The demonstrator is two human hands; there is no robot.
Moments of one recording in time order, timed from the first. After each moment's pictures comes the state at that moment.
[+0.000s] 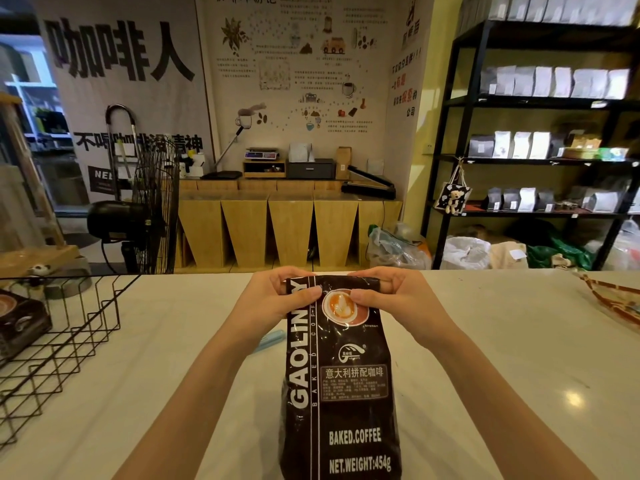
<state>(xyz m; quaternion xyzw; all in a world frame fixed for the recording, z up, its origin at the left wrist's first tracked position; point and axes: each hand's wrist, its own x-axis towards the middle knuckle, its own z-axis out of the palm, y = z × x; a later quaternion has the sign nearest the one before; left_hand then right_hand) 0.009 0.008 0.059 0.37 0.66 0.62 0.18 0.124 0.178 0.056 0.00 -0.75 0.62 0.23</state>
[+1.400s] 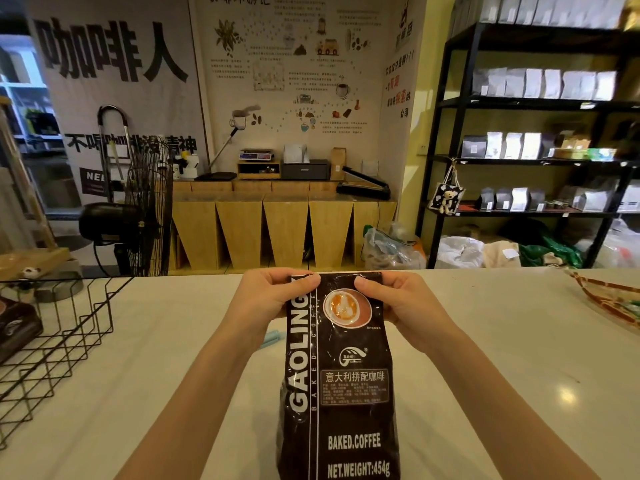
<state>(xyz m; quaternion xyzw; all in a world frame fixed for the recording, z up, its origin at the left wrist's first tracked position) 0.022 0.014 0.070 0.28 0.63 0.69 0.21 0.128 0.173 0.055 -0.07 -0.71 0.67 0.21</state>
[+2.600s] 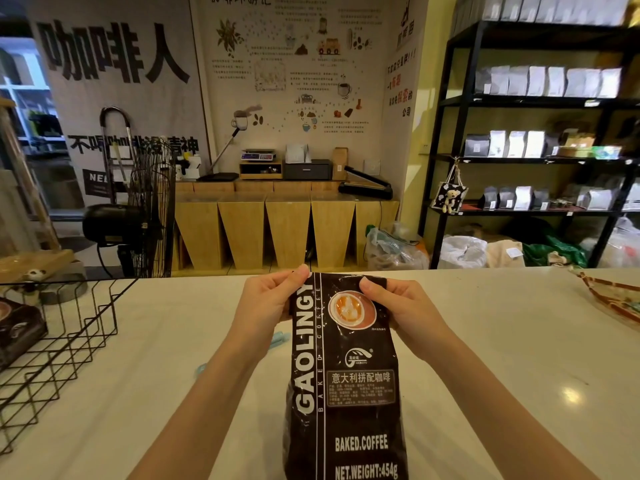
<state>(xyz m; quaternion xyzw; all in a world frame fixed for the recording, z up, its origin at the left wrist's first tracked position) 0.019 0.014 0.058 0.29 0.61 0.71 0.20 0.125 0.167 0.046 -0.09 -0.70 0.67 0.21</state>
